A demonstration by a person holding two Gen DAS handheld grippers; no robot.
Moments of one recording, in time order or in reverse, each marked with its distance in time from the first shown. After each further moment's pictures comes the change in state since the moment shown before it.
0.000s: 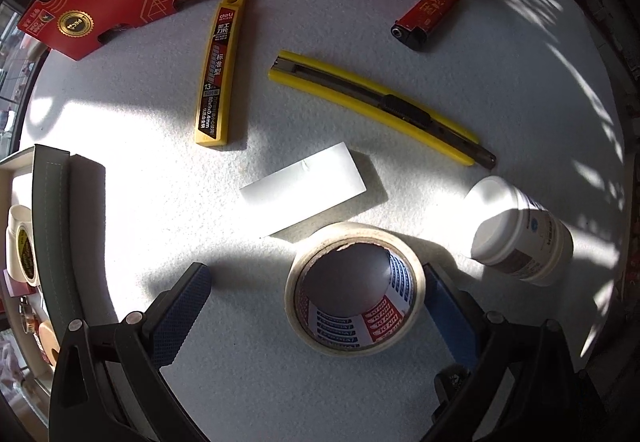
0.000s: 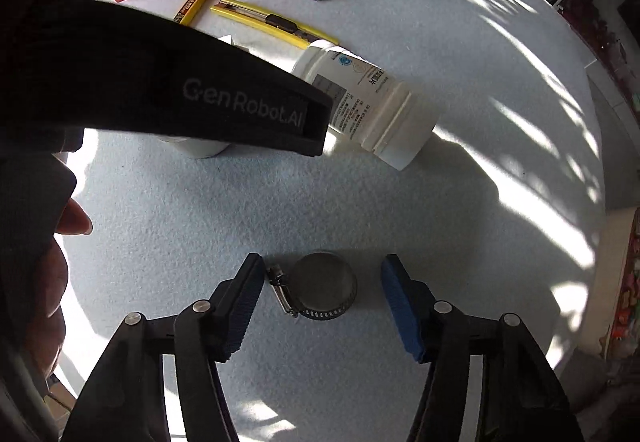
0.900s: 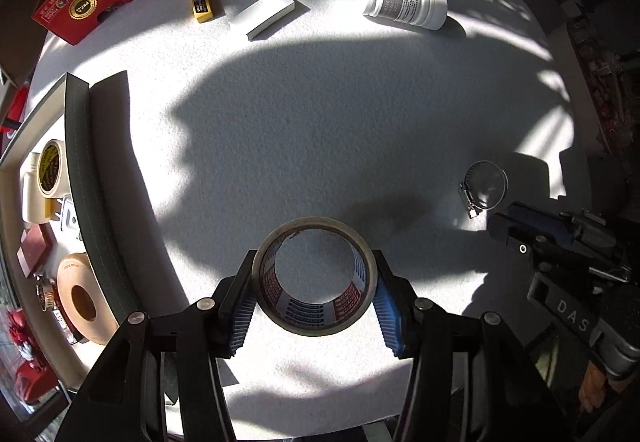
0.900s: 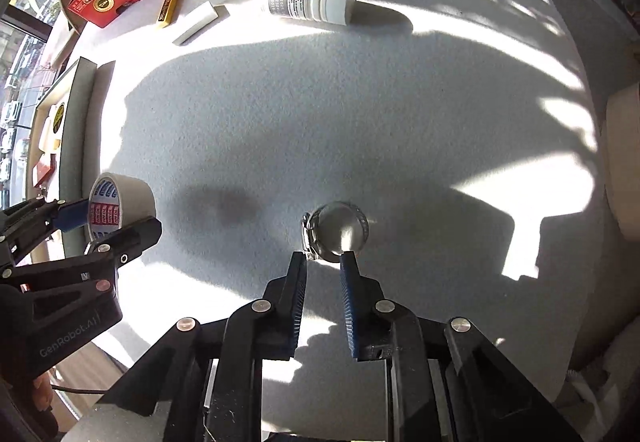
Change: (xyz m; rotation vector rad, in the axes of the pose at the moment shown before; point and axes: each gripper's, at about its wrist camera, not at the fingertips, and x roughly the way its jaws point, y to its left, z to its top) left arm -0.069 0.031 -0.129 0.370 0.031 -0.088; right arm -0.041 -0.028 -0.099 0.380 0.104 0.163
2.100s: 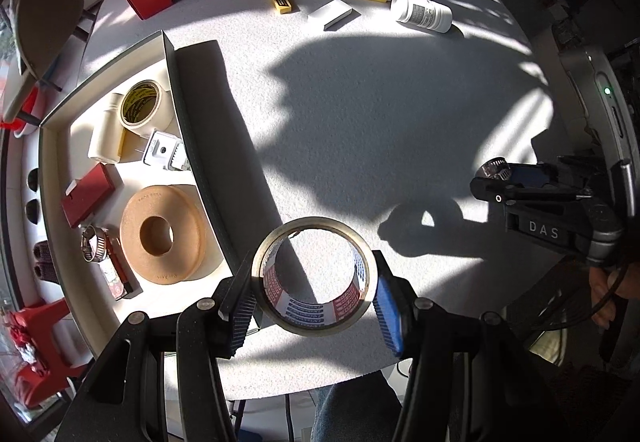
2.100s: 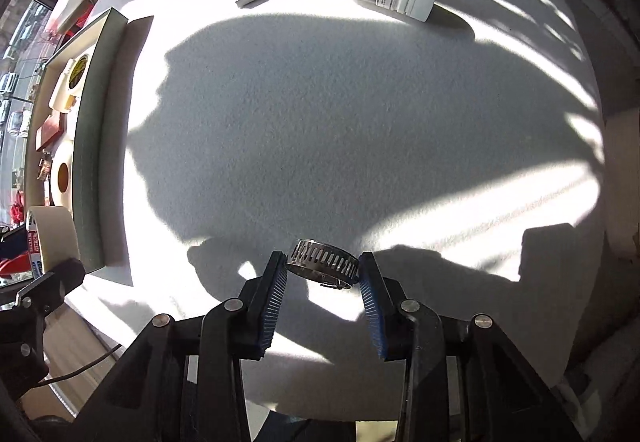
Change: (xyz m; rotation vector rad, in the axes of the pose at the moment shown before) left arm -0.044 0.080 -0.092 0.021 -0.068 -0.012; right arm -0.002 0.045 -0.030 -0.132 0.047 -0.082
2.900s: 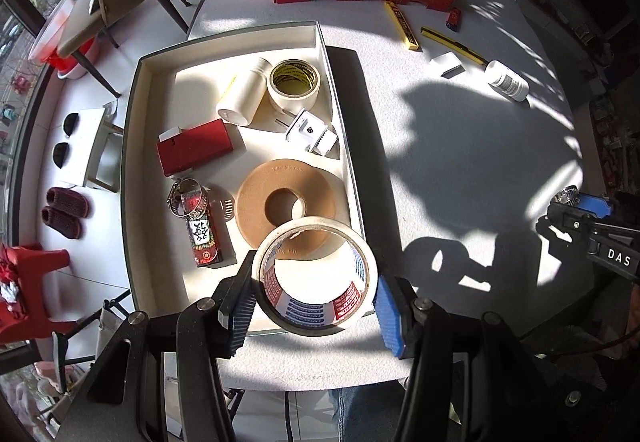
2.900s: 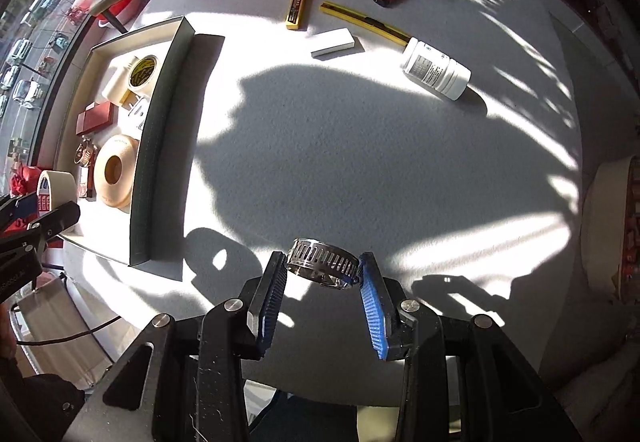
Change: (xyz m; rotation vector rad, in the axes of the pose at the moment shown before) left arm -0.023 0.098 -0.036 -0.238 -0.095 0.038; right arm -0.052 0.076 0.018 -0.136 -0.086 -0.067
